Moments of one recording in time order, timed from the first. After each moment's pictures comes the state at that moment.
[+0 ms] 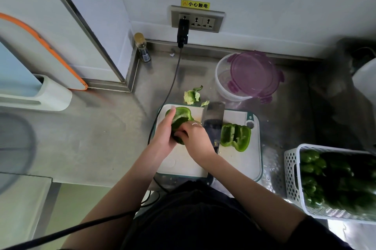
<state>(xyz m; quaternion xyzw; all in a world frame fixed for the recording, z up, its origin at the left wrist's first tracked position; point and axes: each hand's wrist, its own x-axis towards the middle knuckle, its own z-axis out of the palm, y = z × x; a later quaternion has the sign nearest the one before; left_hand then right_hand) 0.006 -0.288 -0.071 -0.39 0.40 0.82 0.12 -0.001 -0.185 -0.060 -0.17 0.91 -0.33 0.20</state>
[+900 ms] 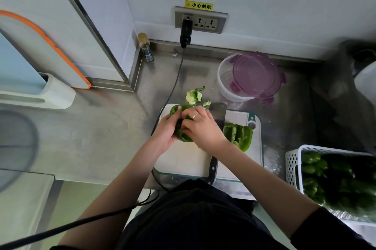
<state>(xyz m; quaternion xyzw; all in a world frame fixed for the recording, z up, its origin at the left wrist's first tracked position) 0.001 -0.295 -0.065 -0.35 0.46 0.80 0.14 -0.028 -0.167 -0.048 -0.41 0.90 -0.17 0.02</state>
